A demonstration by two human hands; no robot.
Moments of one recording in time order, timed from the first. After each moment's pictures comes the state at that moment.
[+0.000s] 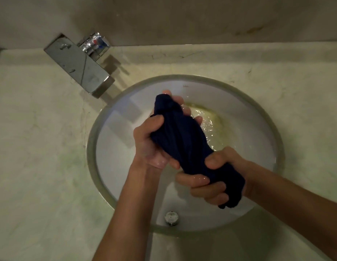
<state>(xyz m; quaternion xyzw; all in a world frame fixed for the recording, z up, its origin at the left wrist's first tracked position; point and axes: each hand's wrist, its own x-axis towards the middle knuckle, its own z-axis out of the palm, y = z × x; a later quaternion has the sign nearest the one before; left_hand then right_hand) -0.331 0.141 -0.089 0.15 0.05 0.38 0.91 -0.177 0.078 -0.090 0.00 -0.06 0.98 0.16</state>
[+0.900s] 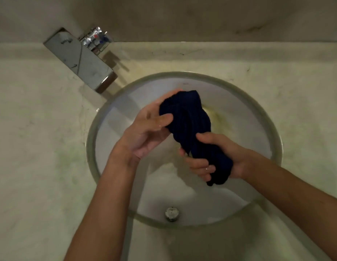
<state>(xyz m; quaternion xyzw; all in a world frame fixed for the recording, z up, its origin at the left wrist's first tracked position) -0.369 0.167 -0.097 0.34 0.24 0.27 0.87 -0.164 0.087 -0.106 -0.24 -0.11 0.95 0.18</state>
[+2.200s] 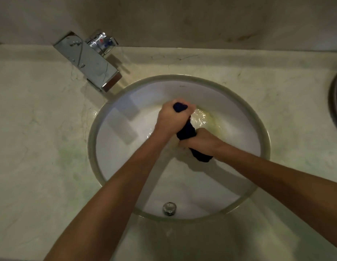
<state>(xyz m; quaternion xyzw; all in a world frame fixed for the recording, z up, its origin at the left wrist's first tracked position) -0.298 0.175 -0.134 0.48 0.63 0.22 0.57 -0.184 0.108 -0.134 -0.69 -0.37 0.62 0.08</state>
